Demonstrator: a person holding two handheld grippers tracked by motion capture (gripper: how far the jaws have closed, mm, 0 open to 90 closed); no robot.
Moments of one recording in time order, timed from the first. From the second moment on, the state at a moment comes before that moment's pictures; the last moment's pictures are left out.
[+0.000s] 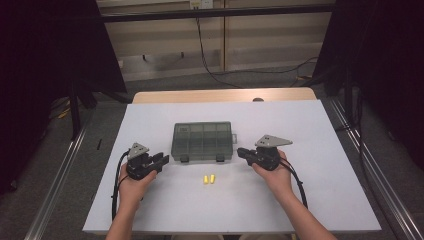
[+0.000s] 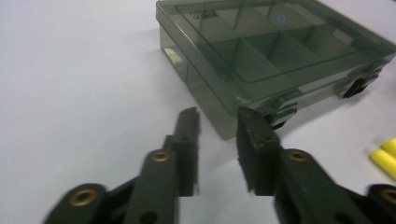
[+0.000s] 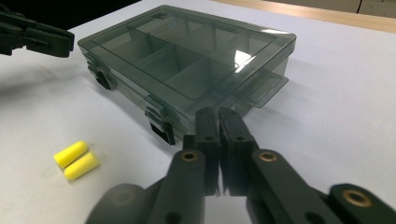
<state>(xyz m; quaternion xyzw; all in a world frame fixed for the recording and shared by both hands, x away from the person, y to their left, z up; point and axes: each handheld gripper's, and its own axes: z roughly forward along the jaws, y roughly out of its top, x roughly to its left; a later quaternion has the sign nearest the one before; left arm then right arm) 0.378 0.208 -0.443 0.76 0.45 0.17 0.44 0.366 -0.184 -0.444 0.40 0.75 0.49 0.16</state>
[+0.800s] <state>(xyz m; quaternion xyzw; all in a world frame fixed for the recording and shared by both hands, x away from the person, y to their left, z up) 0.386 0.202 -0.443 0.79 0.42 0.14 0.42 0.370 -0.177 -0.450 0.41 0.77 0.47 0.17</state>
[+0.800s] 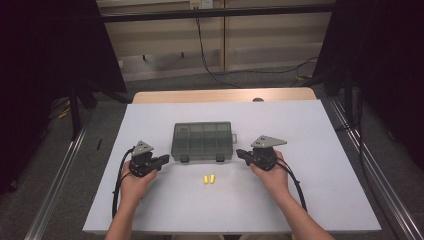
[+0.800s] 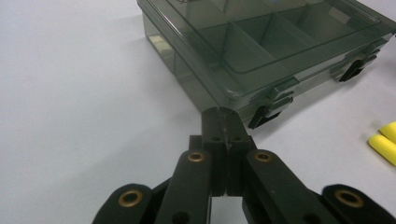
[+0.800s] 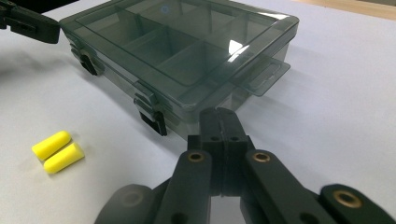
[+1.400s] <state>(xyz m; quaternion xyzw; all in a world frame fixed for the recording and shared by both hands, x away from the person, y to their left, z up) 0.389 0.200 -0.445 0.79 0.42 0.14 0.42 0.372 -0.172 -0.457 0.40 0.78 0.45 0.16</state>
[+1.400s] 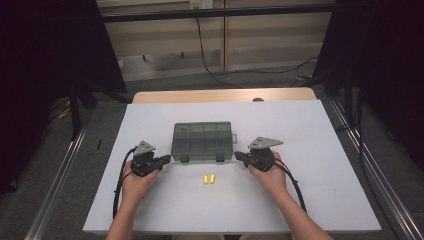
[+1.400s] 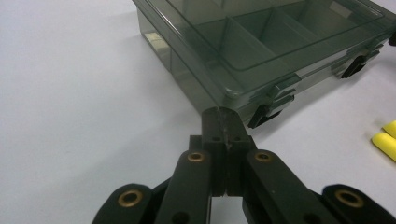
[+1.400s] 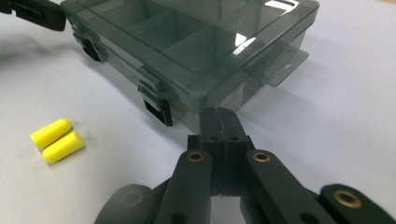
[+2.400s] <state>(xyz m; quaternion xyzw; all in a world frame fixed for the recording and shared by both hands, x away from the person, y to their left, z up) 0.391 0.198 -0.446 0.79 0.42 0.14 0.41 0.373 -0.167 -0.459 0.39 0.80 0.43 0.17</state>
